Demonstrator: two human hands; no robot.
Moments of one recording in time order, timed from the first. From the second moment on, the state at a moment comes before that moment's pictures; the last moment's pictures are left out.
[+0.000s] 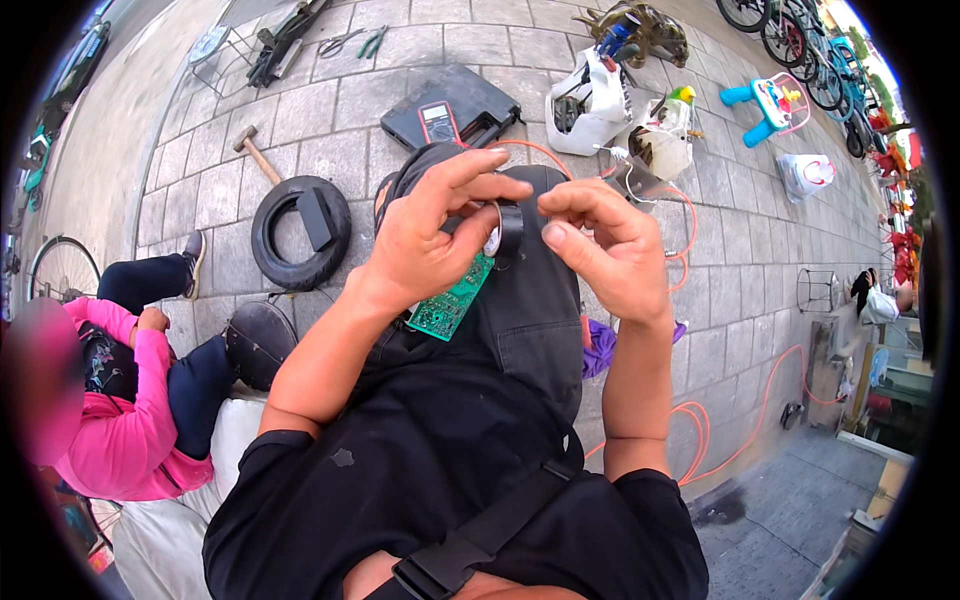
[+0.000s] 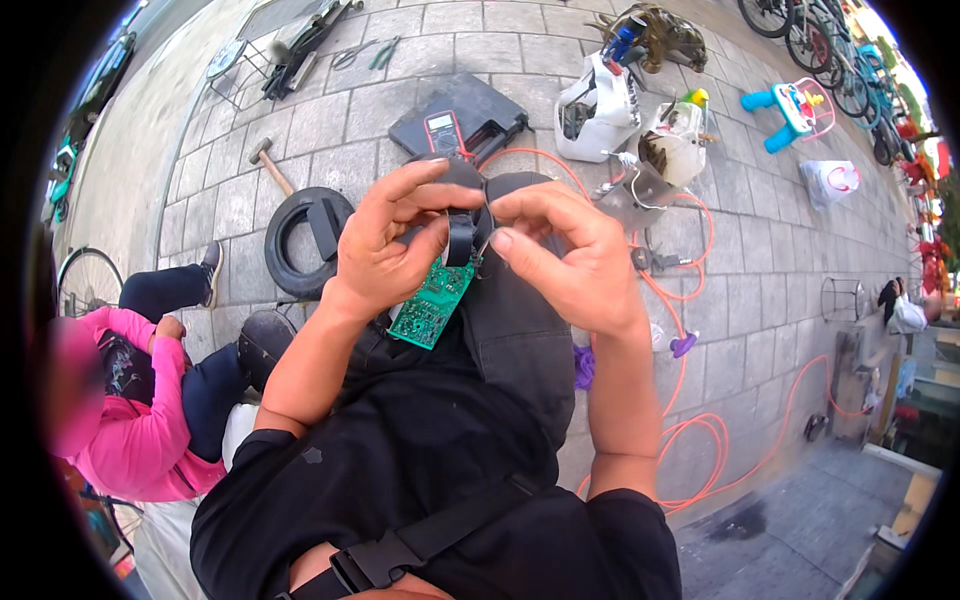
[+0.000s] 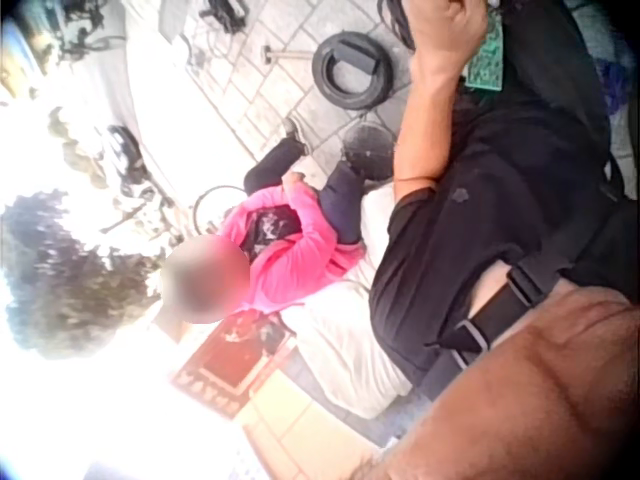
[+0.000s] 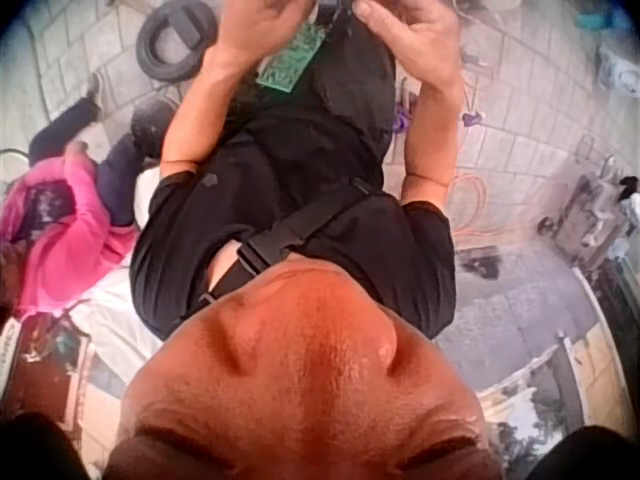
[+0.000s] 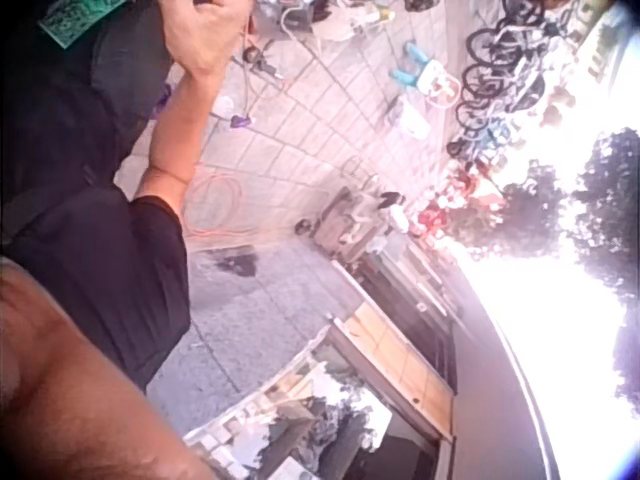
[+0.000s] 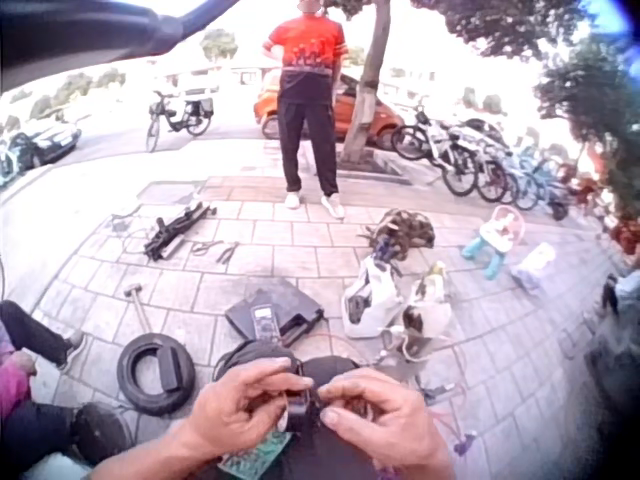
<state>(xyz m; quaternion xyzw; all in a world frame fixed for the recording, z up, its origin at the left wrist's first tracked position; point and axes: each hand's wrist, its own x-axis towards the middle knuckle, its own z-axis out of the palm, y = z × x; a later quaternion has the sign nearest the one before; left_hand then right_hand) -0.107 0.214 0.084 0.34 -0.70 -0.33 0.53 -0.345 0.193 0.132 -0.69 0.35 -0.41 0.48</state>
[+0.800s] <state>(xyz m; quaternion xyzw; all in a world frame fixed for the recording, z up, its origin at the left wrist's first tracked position) -0.100 0.192 0.093 0.28 -0.80 -0.12 0.51 -0.332 0.182 0.168 -0.83 0.35 -0.27 0.34</state>
